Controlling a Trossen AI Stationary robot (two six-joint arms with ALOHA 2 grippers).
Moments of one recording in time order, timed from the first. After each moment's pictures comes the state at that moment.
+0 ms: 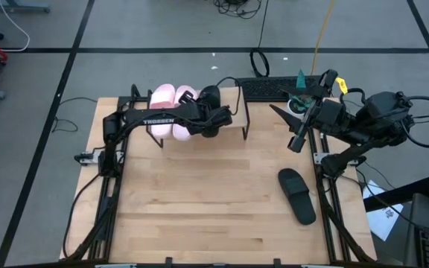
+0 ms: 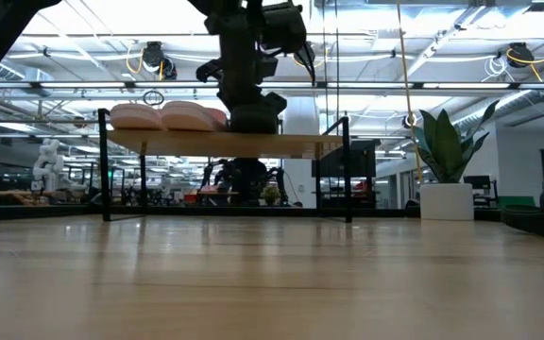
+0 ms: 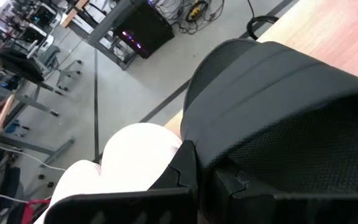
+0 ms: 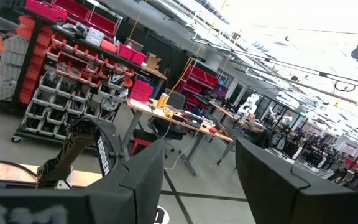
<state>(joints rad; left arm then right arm) 0.24 1.99 1.74 -0.97 -0.98 -0.49 0.41 1.31 1.92 -0.44 0.82 -0.56</state>
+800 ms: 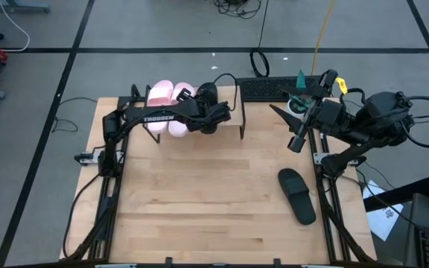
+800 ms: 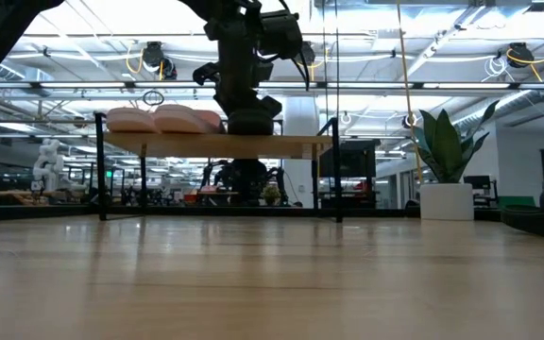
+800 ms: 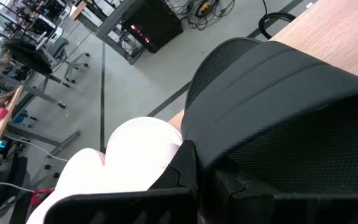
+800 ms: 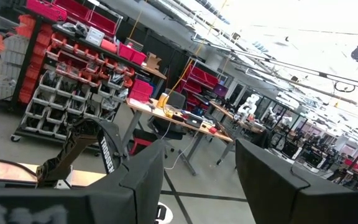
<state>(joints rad) 0.28 1.99 1.74 -0.98 -0.99 -0.51 0.41 1.31 1.92 -0.44 0.82 -0.57</state>
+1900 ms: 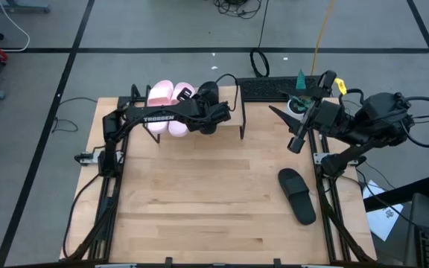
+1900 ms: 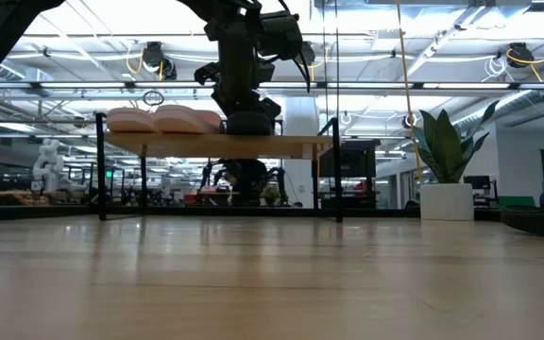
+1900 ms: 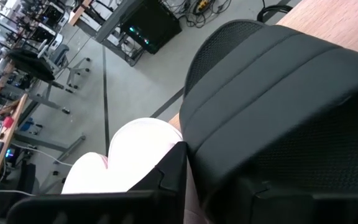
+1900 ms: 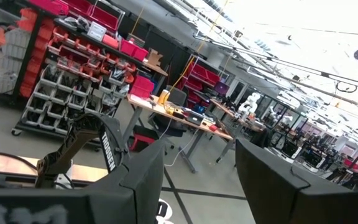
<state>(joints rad) 0.27 1.99 1.74 -0.97 -0.99 -0.45 0.41 1.31 1.92 -0.47 0.82 -0.57</state>
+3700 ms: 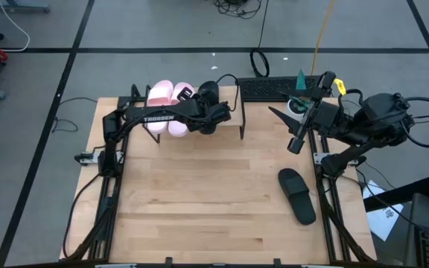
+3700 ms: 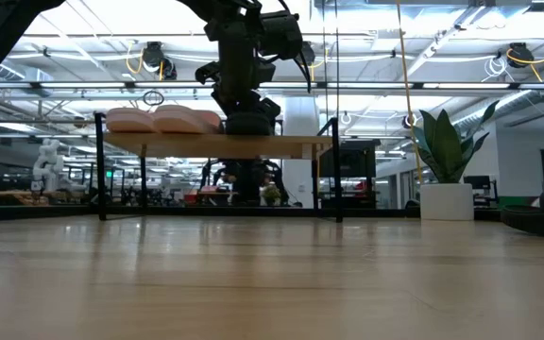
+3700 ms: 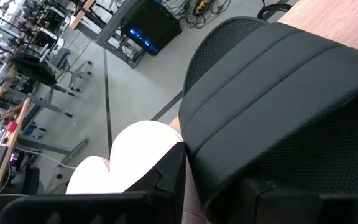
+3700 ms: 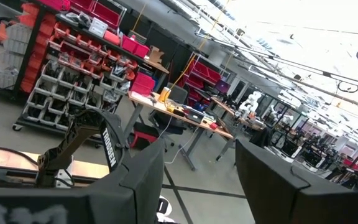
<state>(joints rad) 0.27 1.99 1.74 -0.98 -0.99 -0.42 0.41 1.31 1.92 -0.49 0.82 -0.56</state>
